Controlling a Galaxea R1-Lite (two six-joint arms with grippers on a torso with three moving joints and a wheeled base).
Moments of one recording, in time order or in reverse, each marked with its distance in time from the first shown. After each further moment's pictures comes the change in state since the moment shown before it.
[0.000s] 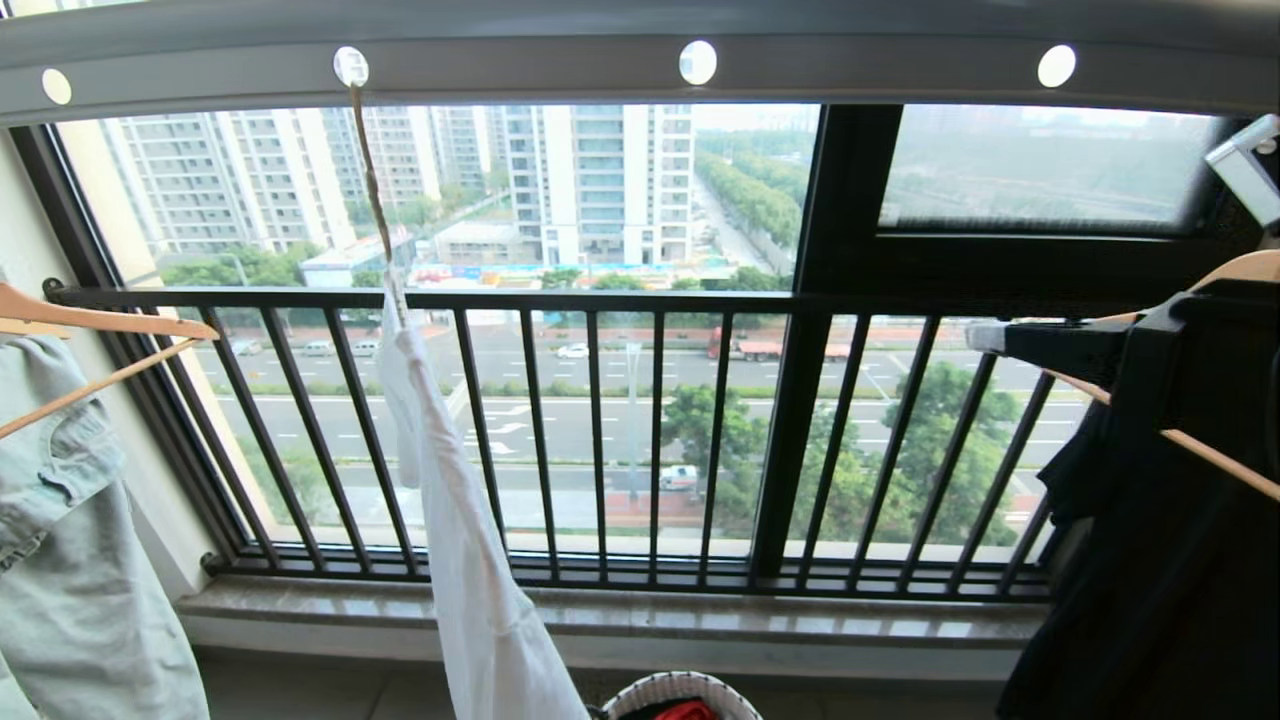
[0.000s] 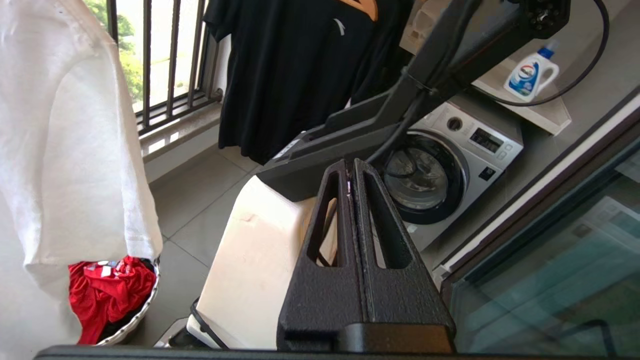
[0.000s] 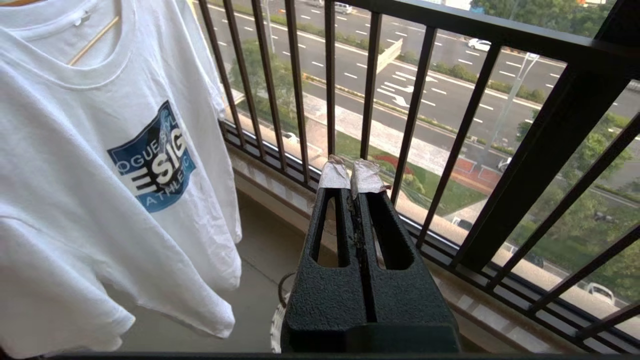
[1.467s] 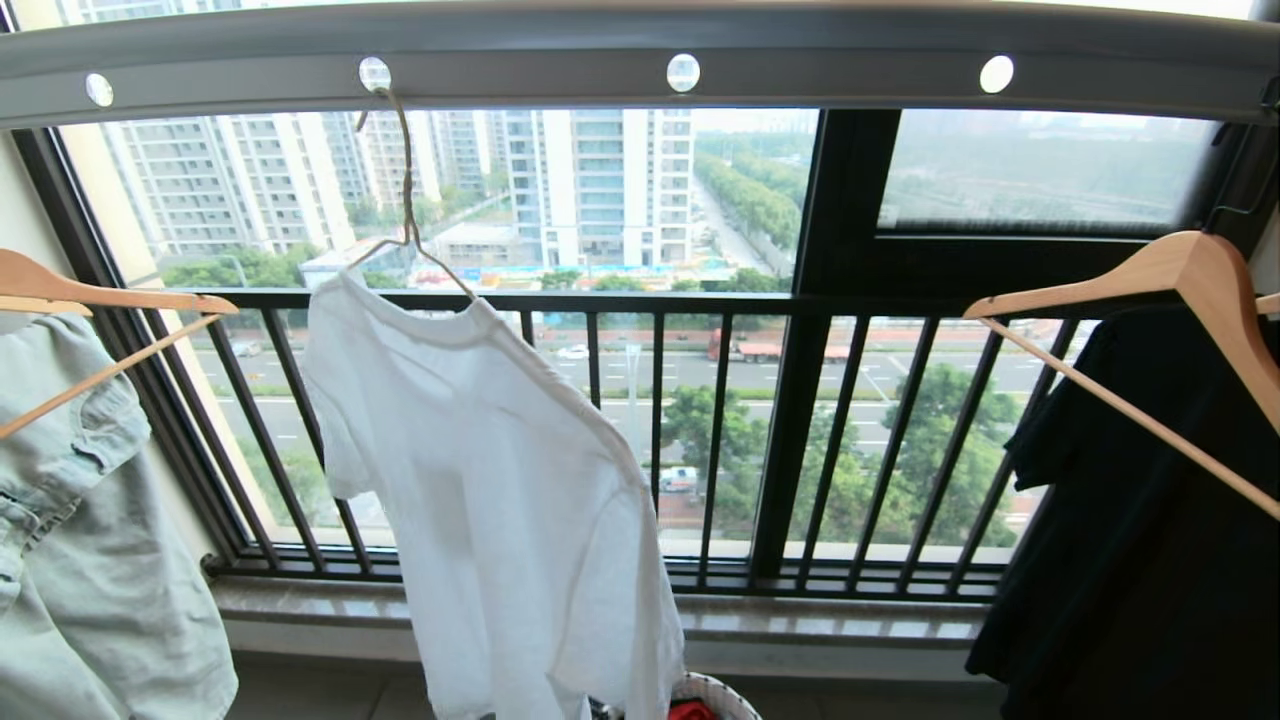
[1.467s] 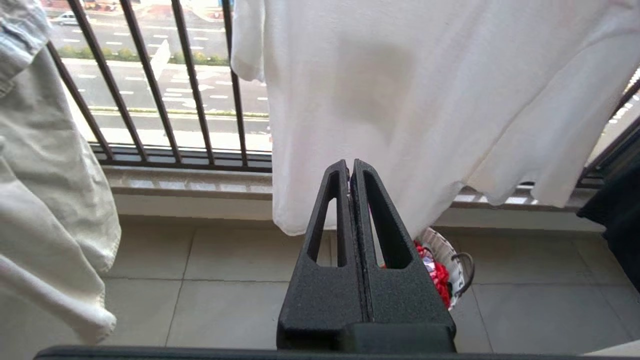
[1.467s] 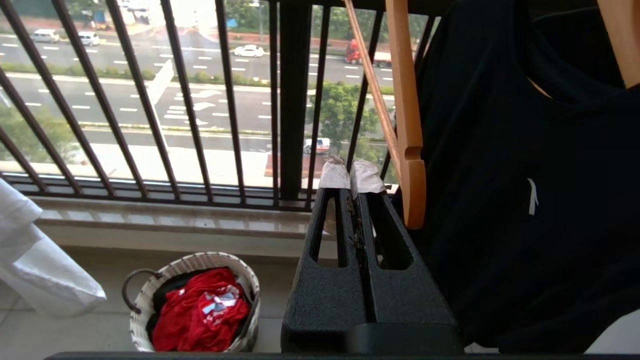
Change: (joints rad) left arm -0.305 -0.088 0.128 0.000 1.358 0.152; right arm -0.205 -0.742 0.125 0.587 -0.453 -0.046
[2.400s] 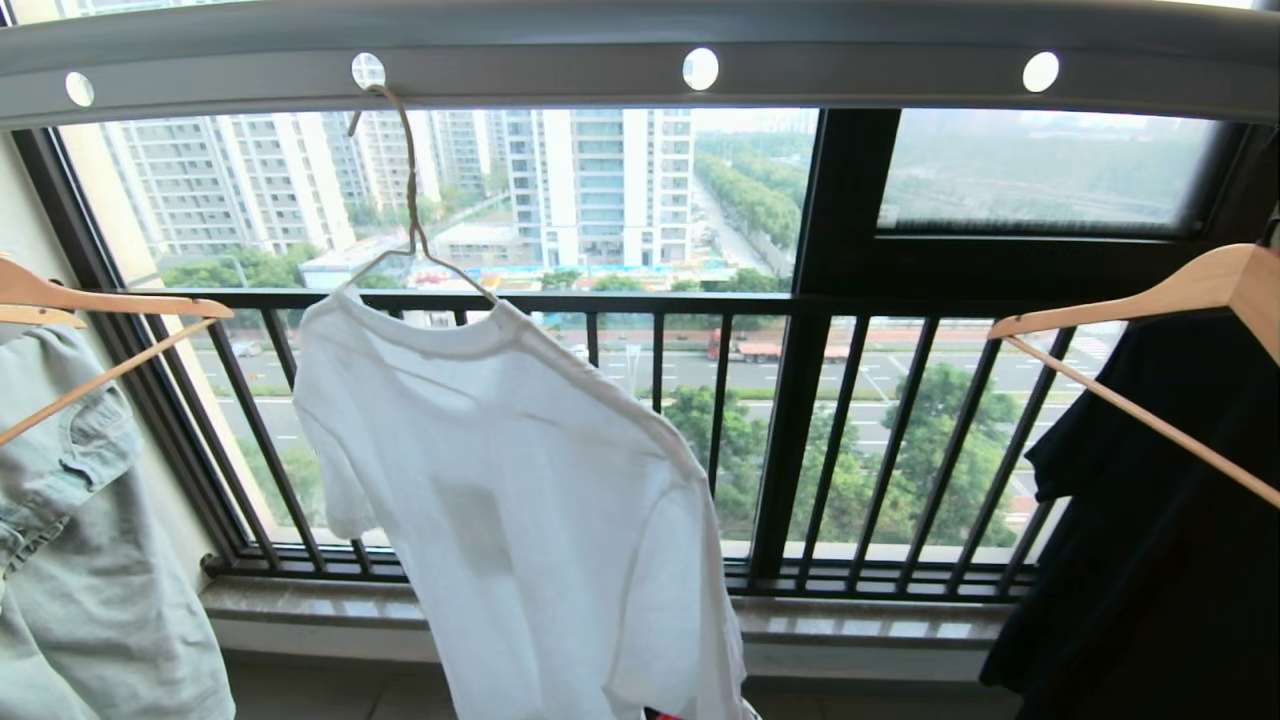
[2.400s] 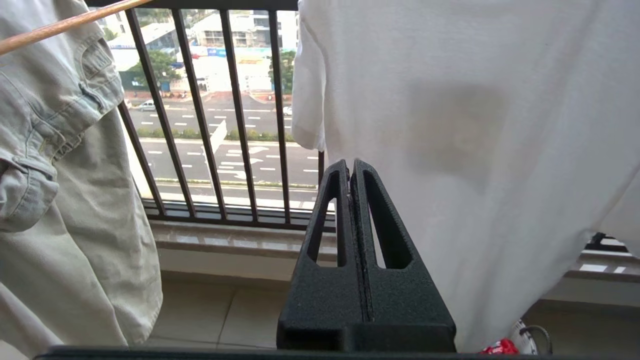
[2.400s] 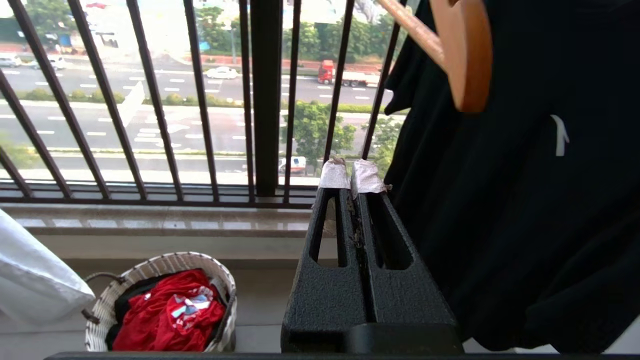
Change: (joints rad) left arm 0.122 -0.257 0.331 -0.271 0.022 0.078; right arm -0.096 -0.397 0.474 -0.143 0.054 -0.042
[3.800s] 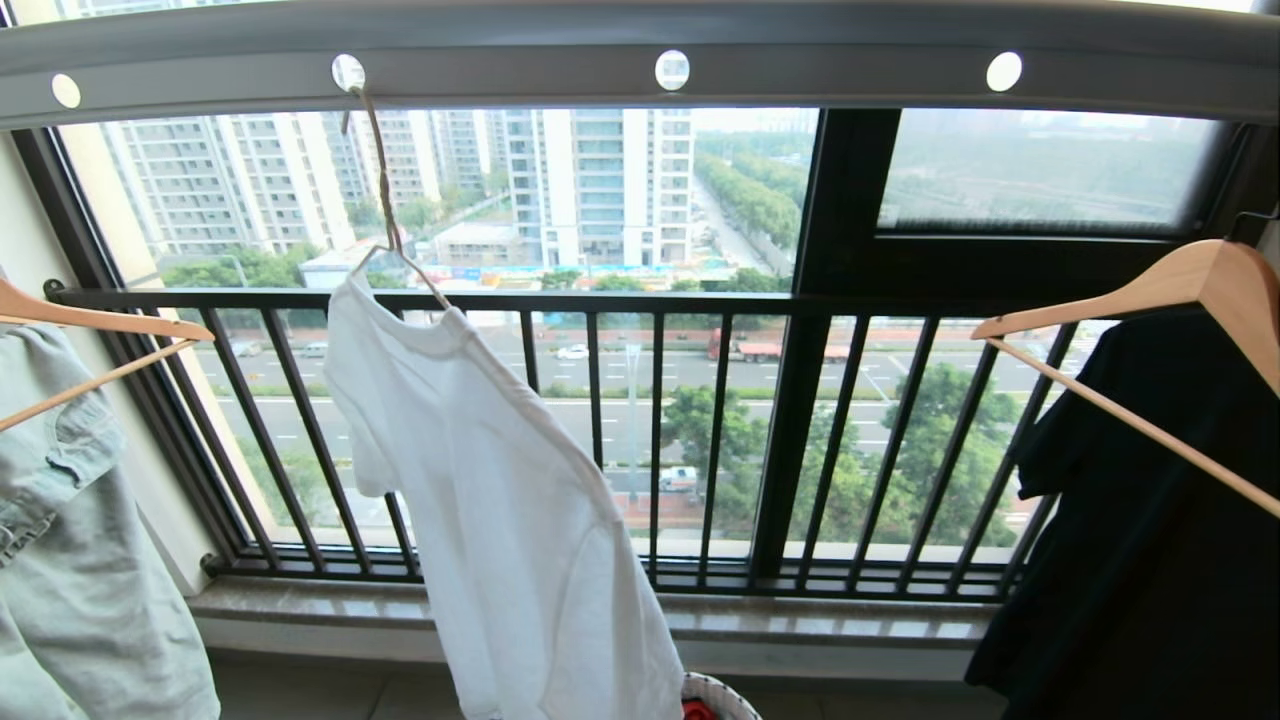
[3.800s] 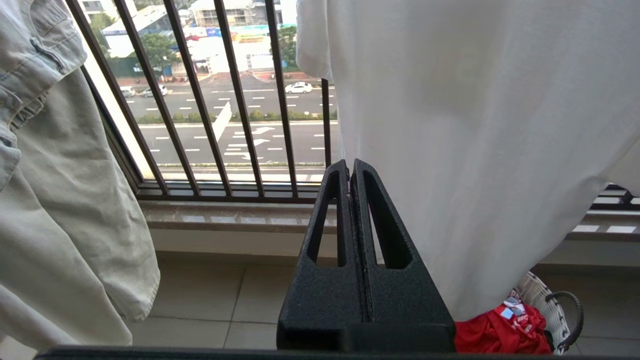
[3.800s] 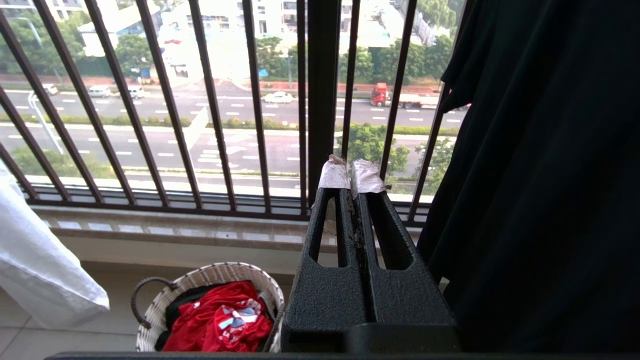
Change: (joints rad) left arm -0.001 -0.025 0.321 -0.220 -0.024 0.059; right arm 0.006 -0.094 0.333 -0.292 0.115 0.073
